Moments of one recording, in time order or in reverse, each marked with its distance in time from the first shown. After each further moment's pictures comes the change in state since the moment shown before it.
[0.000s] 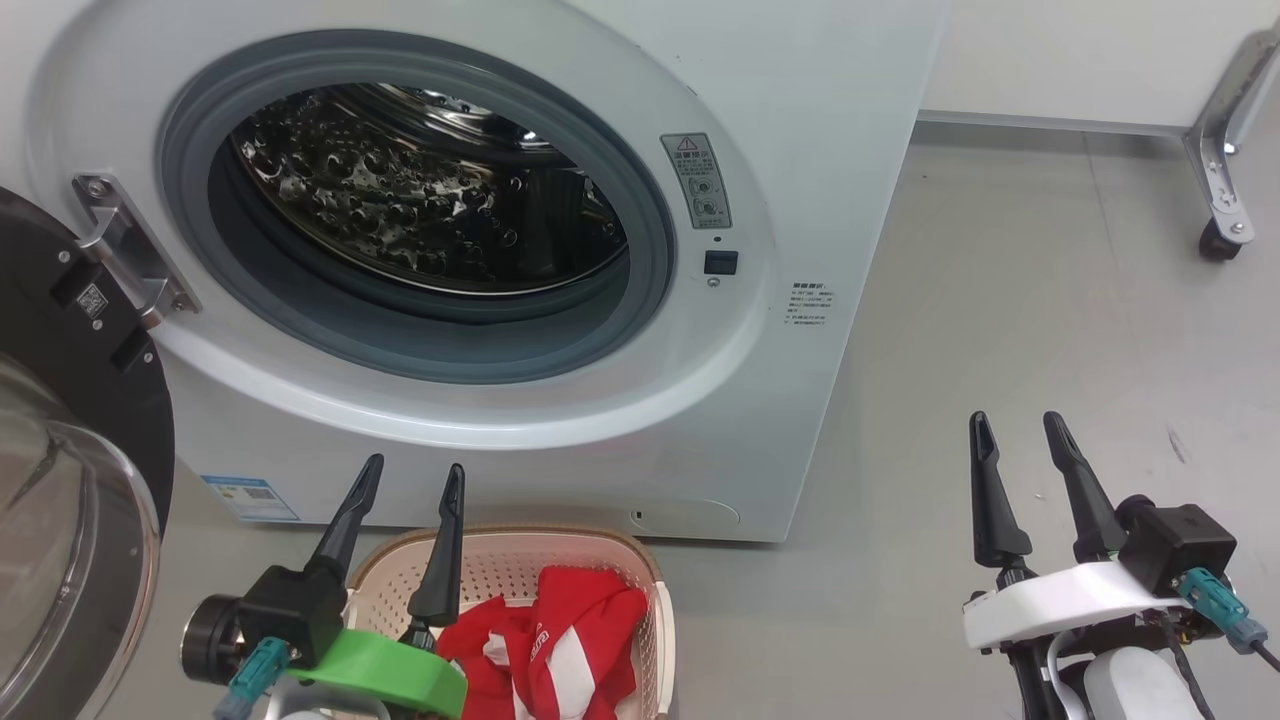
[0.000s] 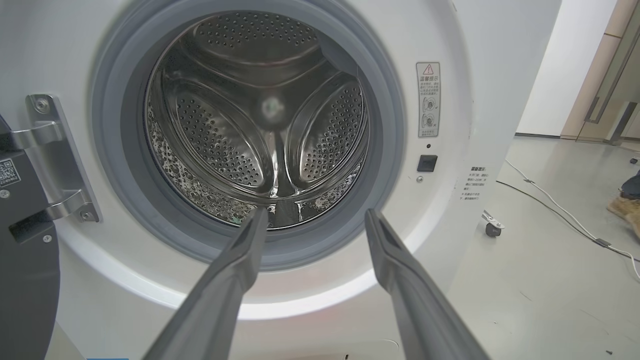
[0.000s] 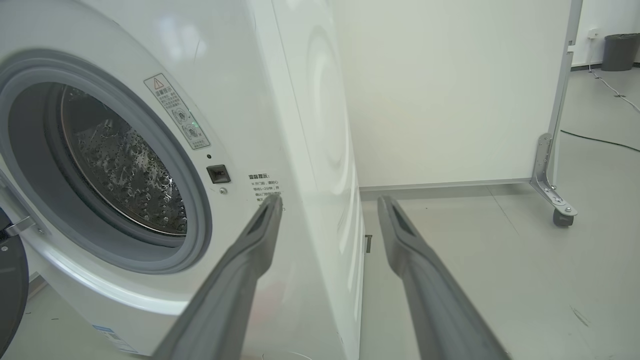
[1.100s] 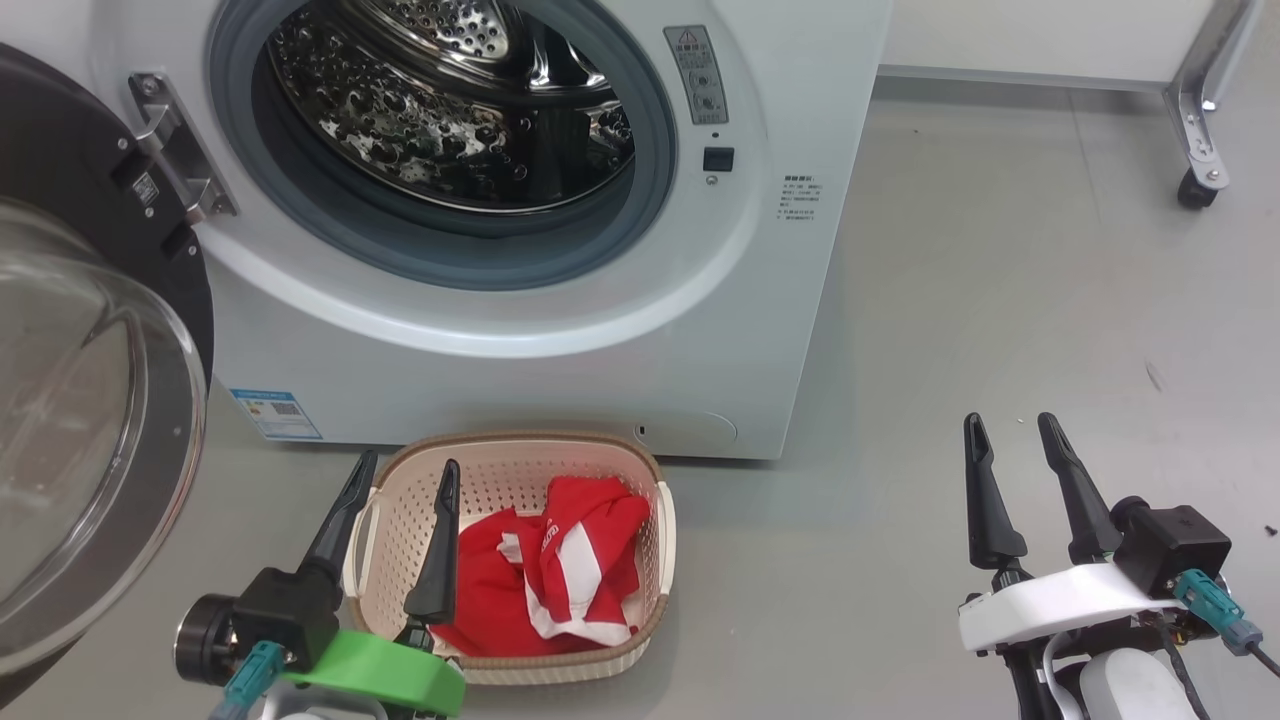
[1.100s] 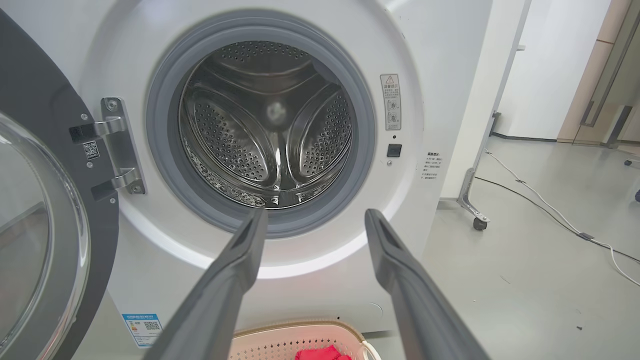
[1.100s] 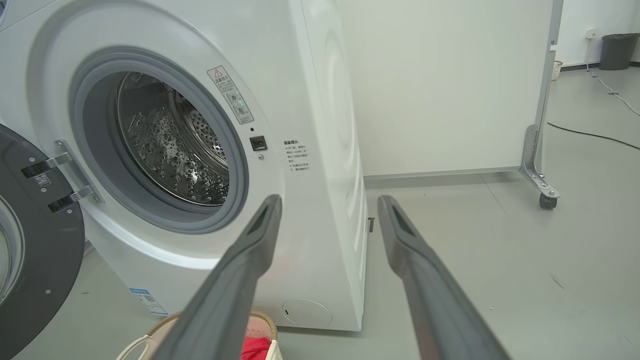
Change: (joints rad) left arm 0.009 0.002 0.002 -0.032 0.001 0.002 0.000; right arm 0.002 0.002 0.008 -0.003 0.000 0.000 0.000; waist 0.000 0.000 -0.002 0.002
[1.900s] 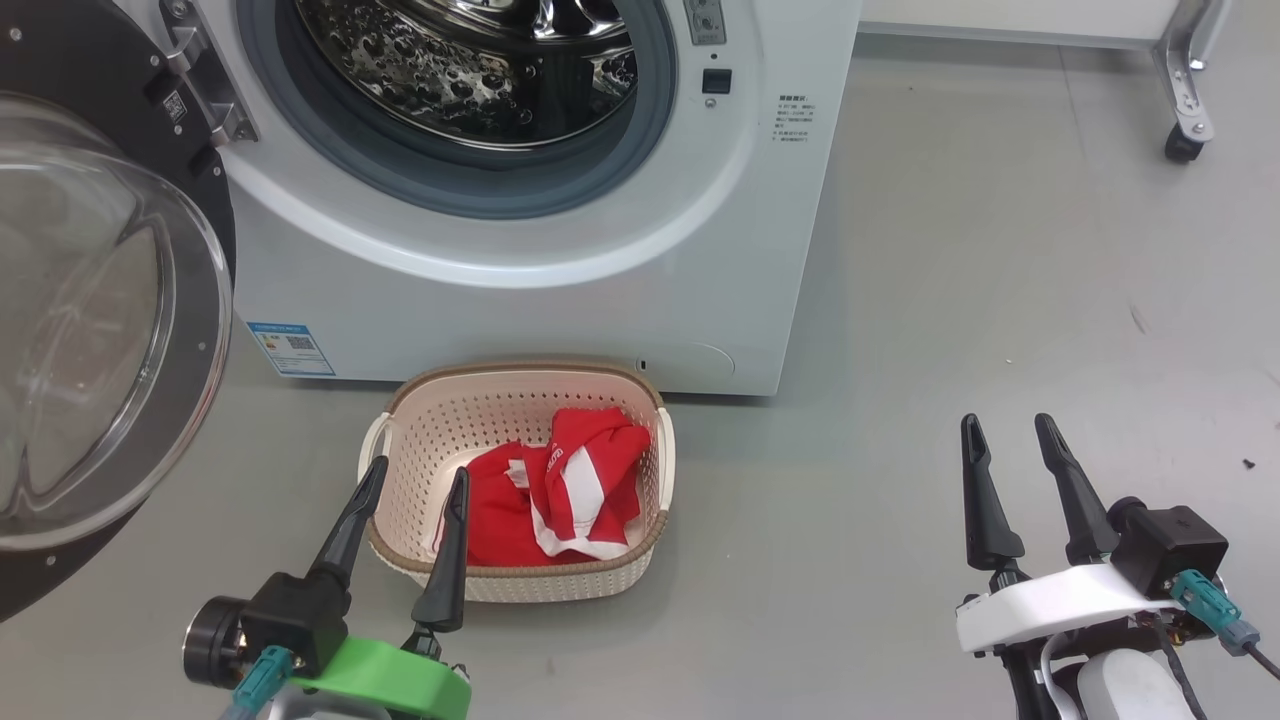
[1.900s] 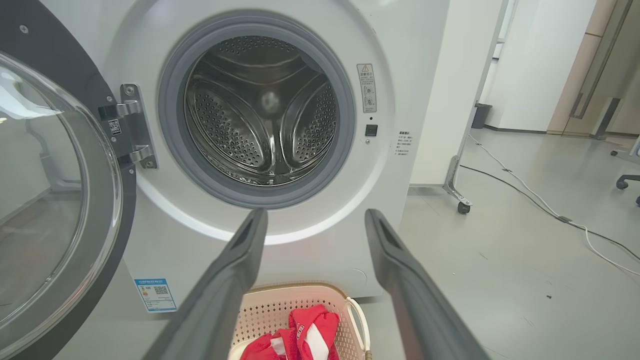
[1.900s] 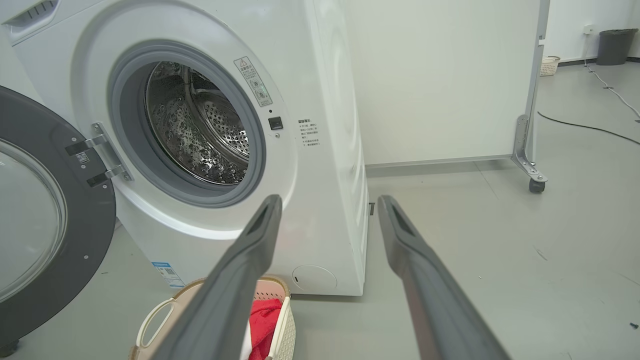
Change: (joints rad) left arm 0.006 0.002 -0.011 0.001 0.009 0.003 0.000; right arm 0.000 0.002 0.003 0.000 0.000 0.000 0.000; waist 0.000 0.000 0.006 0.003
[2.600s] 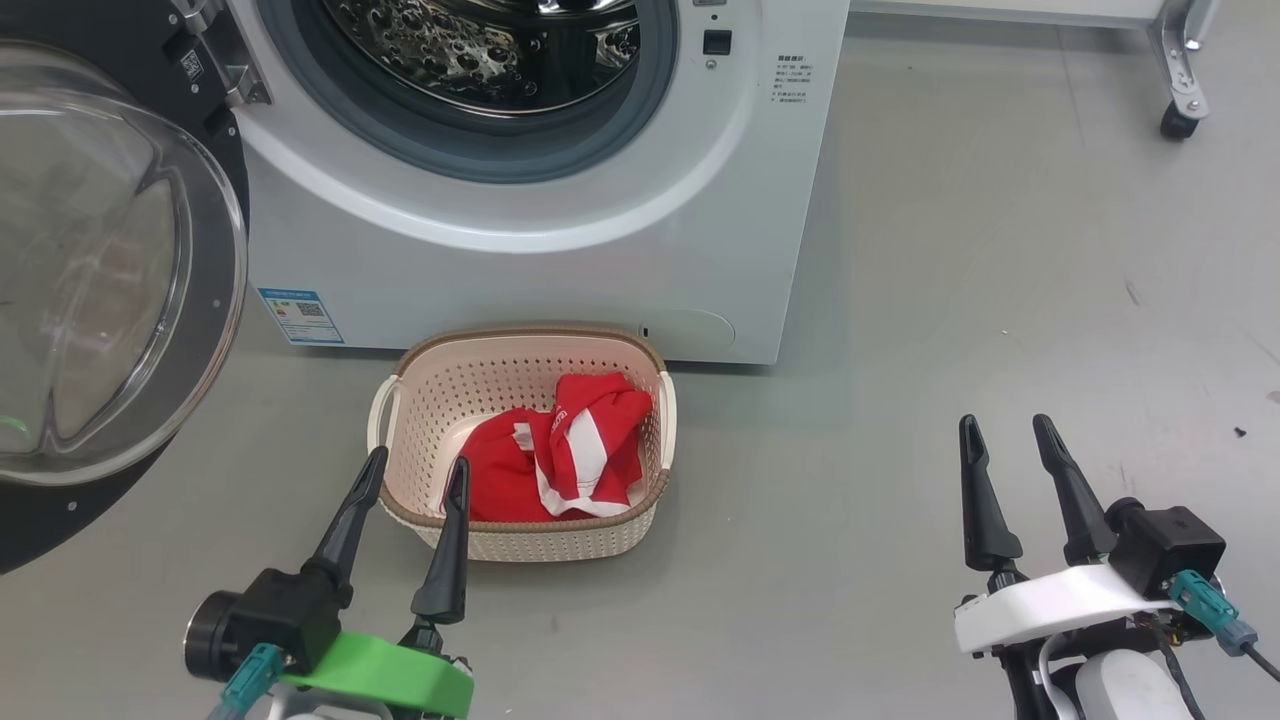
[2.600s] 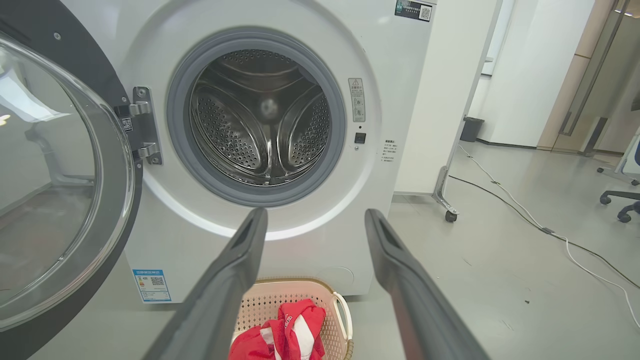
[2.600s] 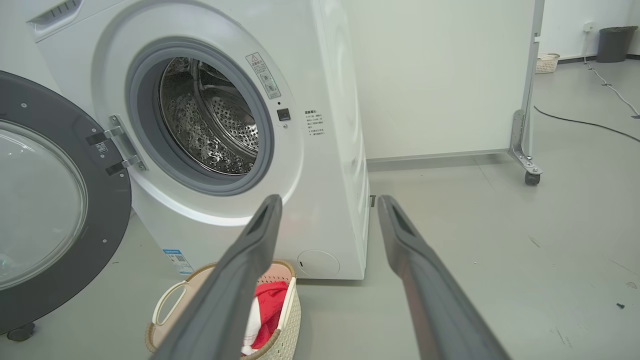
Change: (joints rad) left arm 0.000 0.001 -0.007 -0.033 -0.044 -0.022 0.000; right arm 0.000 0.001 0.002 0.002 0.000 0.000 0.000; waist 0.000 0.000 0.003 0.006
